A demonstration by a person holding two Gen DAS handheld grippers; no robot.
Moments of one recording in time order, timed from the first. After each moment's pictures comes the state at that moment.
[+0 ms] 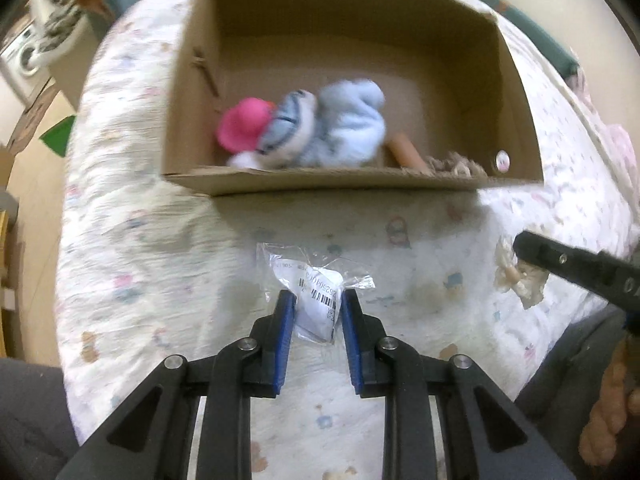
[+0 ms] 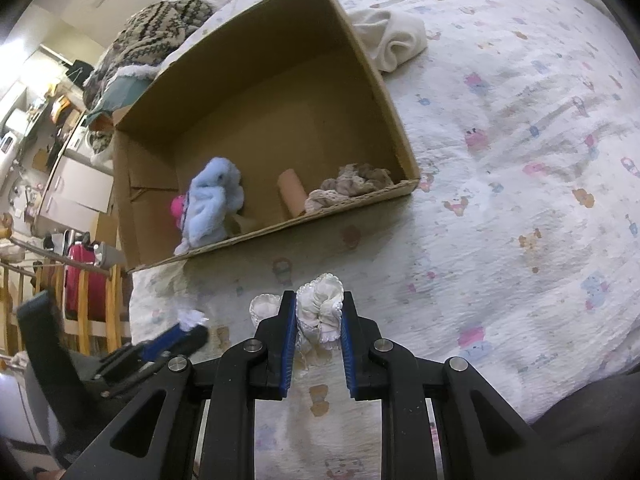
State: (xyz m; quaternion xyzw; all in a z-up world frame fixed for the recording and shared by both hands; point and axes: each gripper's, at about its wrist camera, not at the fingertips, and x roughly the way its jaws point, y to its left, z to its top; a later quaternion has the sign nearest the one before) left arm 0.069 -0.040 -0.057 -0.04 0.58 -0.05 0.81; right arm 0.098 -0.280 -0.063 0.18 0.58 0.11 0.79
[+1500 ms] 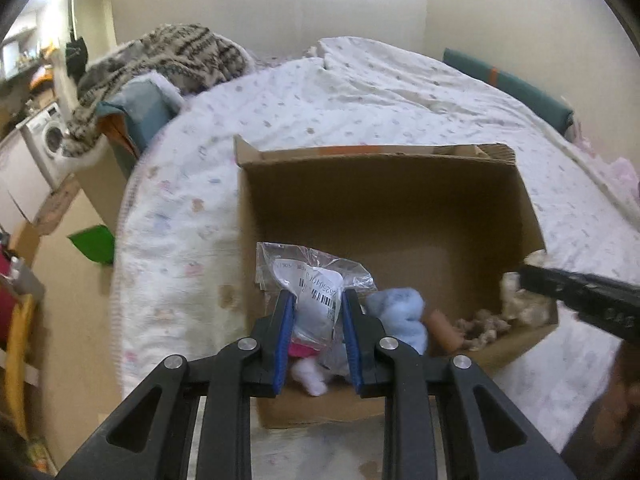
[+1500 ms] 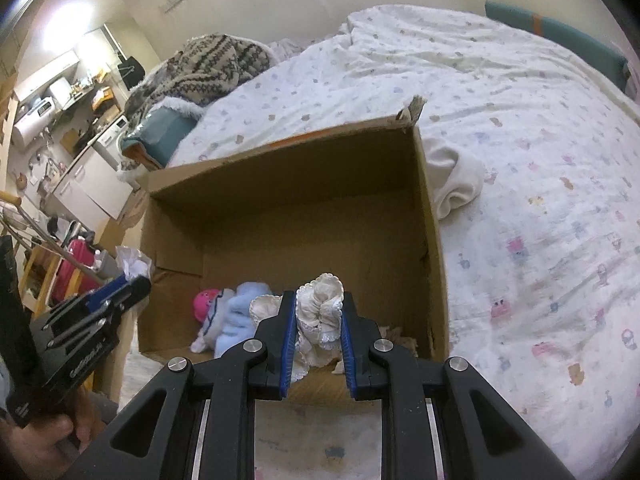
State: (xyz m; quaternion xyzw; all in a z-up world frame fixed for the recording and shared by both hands) left arm 0.151 -0.033 0.005 0.02 0.41 -0.04 0.91; right arm 0.168 -0.262 -0.020 0.12 0.47 0.15 0.86
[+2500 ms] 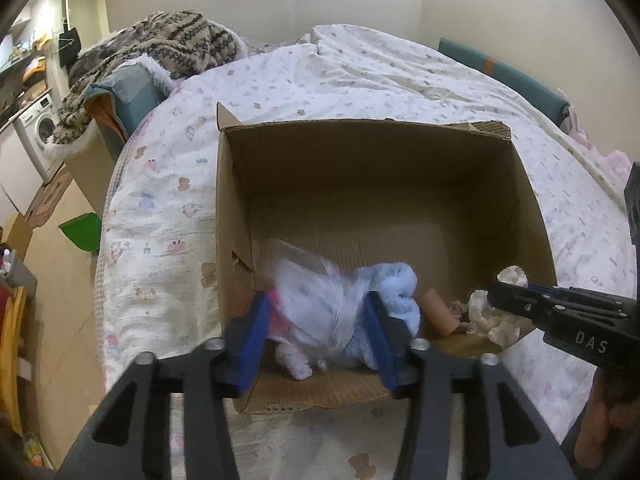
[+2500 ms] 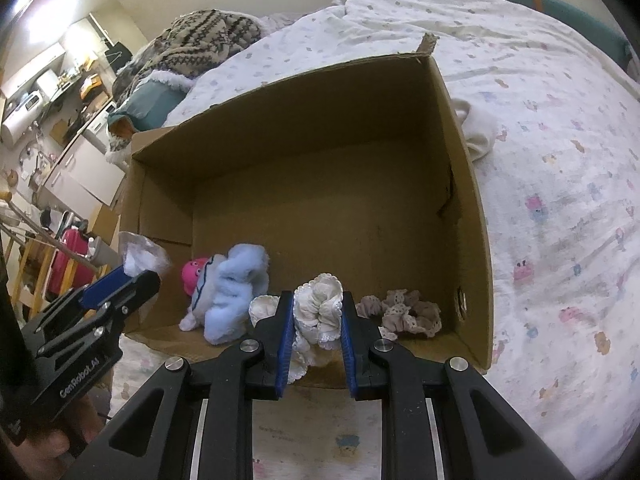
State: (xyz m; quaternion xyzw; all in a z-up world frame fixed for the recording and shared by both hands) left arm 0.146 -0.038 -0.015 0.01 0.43 -0.05 0.90; right arm 0.165 -0.242 -0.047 0.11 0.50 0.14 0.85
